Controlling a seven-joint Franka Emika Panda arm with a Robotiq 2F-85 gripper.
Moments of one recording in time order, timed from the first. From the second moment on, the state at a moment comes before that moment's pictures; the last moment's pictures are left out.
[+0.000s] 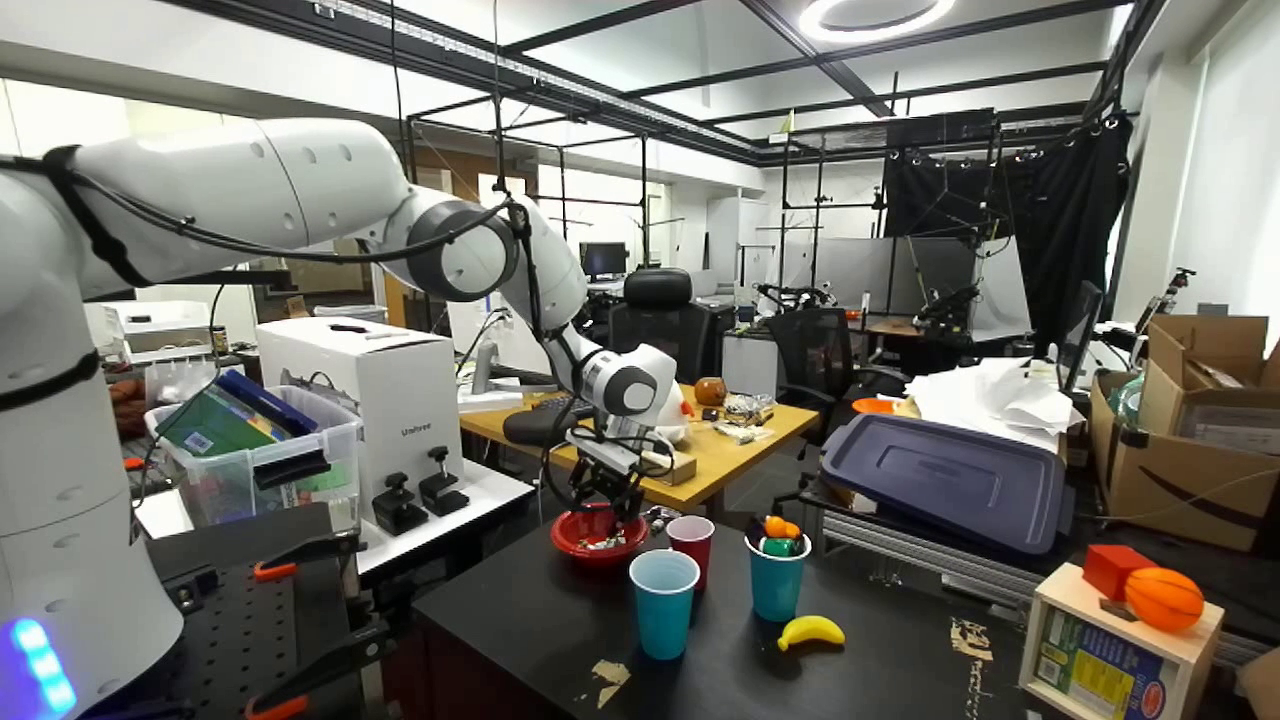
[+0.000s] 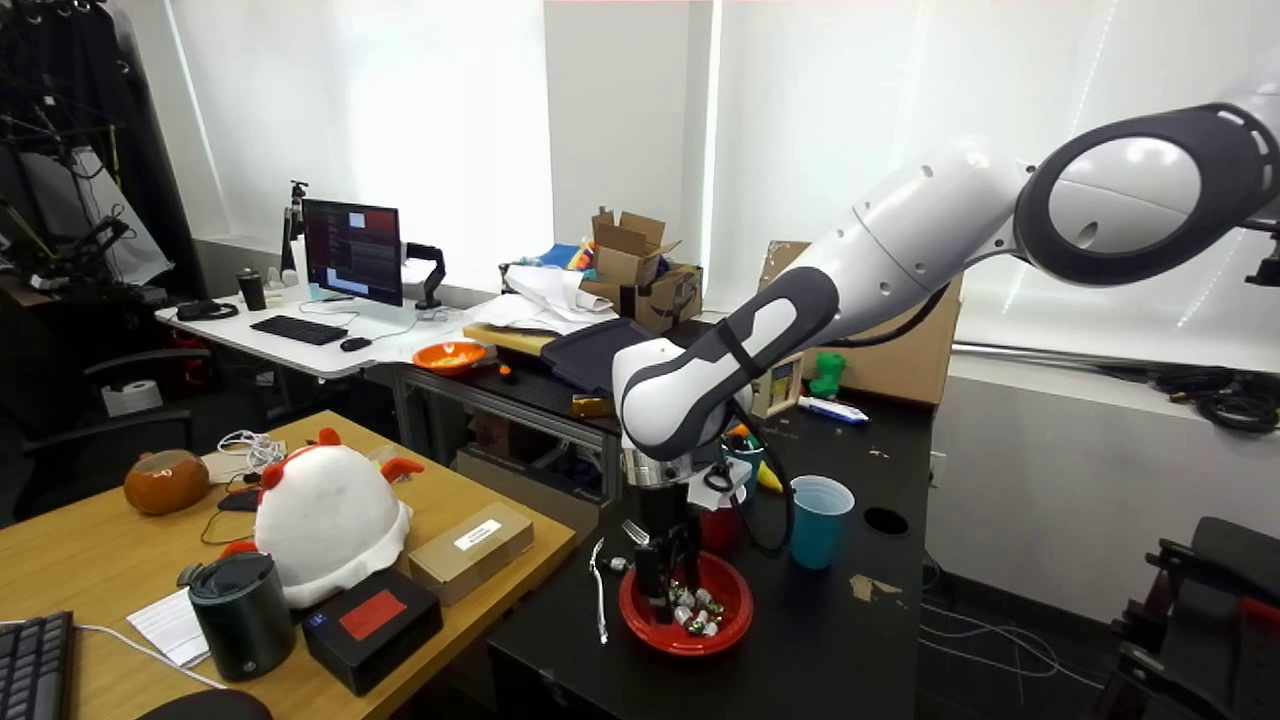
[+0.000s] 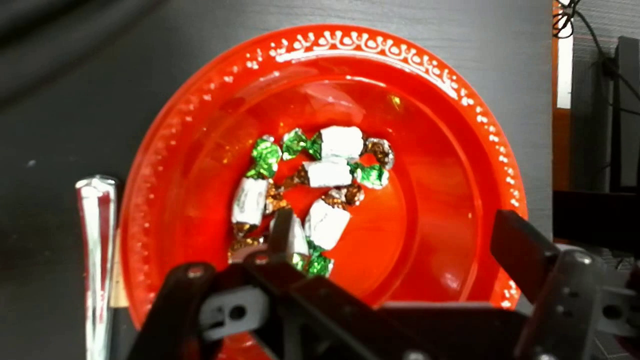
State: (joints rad) arm 0.13 1.30 0.18 -1.13 0.00 2.10 -0.18
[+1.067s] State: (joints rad) arm 0.13 1.33 0.16 -1.12 -0.07 2.14 -0.25
